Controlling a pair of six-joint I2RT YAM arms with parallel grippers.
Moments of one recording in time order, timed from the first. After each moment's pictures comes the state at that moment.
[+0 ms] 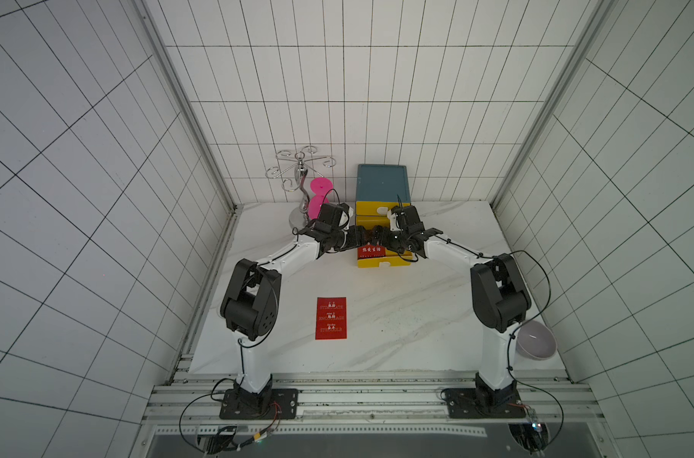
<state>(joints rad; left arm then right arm) -0.44 1.93 1.46 -0.24 0.45 -0.56 0.44 2.00 1.47 -0.20 -0.28 0.61</state>
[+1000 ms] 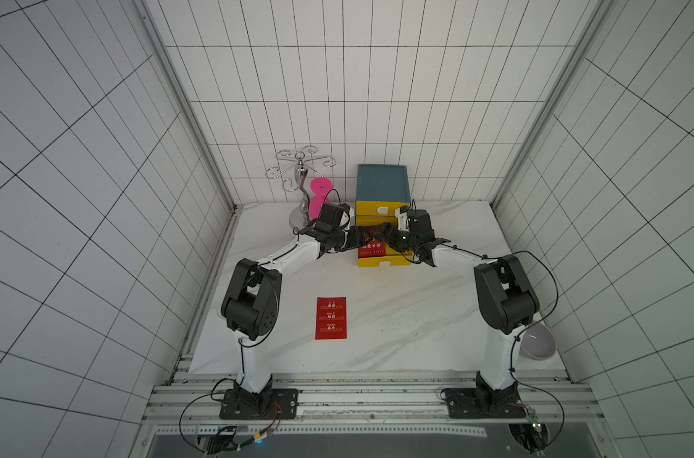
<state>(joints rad) -0.44 1.93 1.47 -0.25 0.45 -0.56 0.38 1.96 1.29 0.17 -0.43 0.74</state>
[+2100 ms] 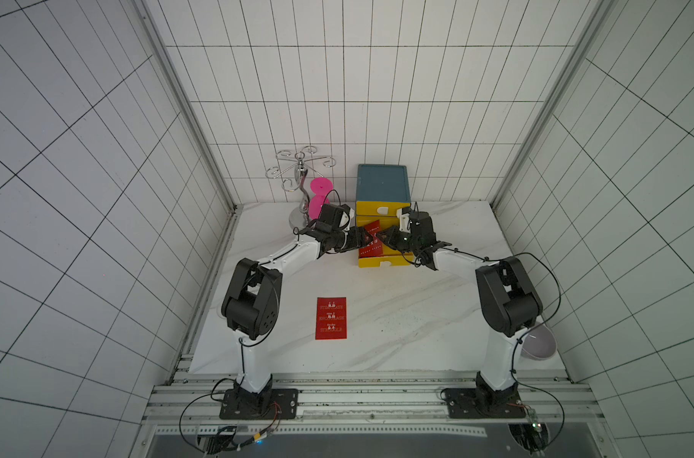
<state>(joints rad) -0.44 1.94 1.47 -0.26 0.47 -0.56 0.38 1.93 1.24 0.23 -0.42 0.80</state>
